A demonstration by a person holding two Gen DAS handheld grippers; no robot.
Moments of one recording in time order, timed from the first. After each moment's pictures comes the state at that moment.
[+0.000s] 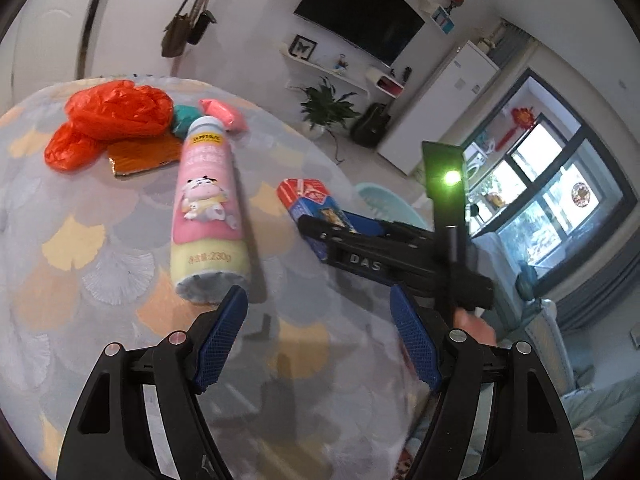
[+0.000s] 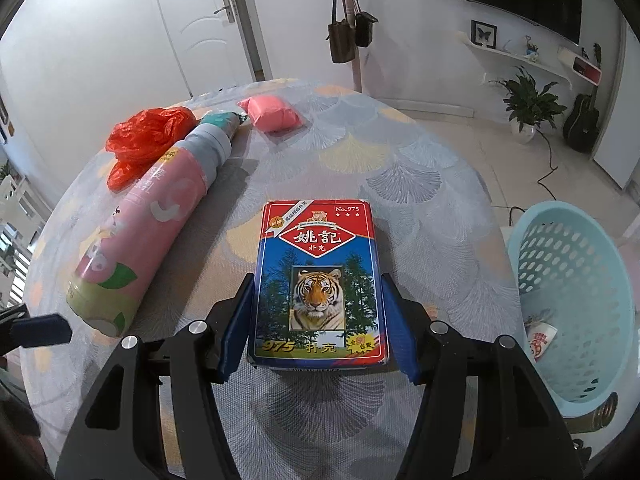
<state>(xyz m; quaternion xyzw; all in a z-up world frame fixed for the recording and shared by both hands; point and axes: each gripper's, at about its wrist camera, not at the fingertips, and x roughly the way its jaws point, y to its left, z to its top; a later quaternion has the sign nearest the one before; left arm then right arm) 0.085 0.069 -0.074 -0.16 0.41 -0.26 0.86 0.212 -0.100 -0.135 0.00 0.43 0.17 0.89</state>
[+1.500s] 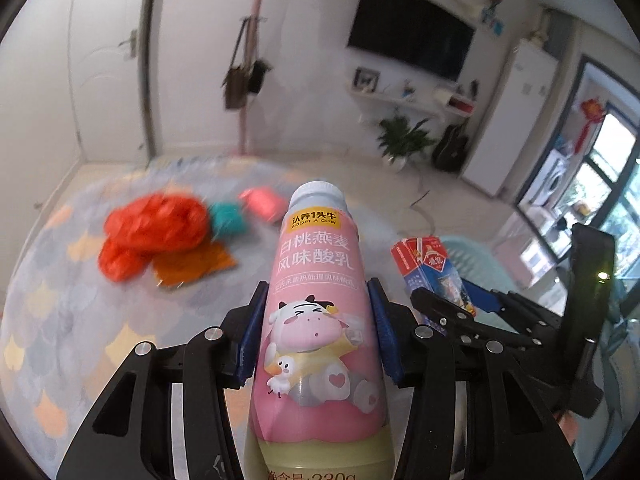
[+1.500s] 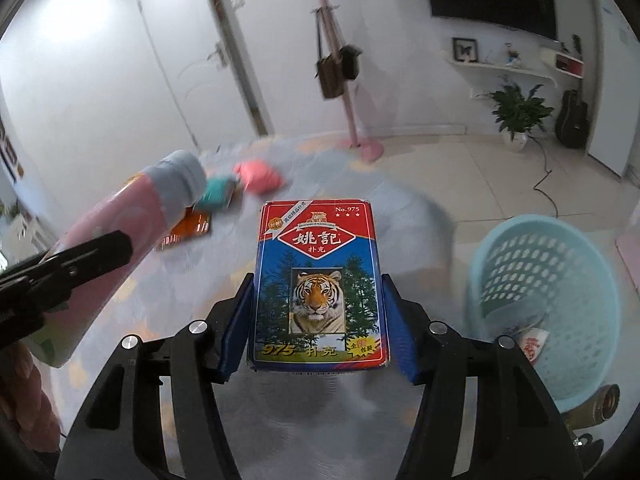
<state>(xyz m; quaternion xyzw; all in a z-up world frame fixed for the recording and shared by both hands) 0.137 0.008 -0.016 -0.07 0.36 -0.11 0.92 0.194 -0.153 -0.083 0.06 0.37 0.16 0.91</state>
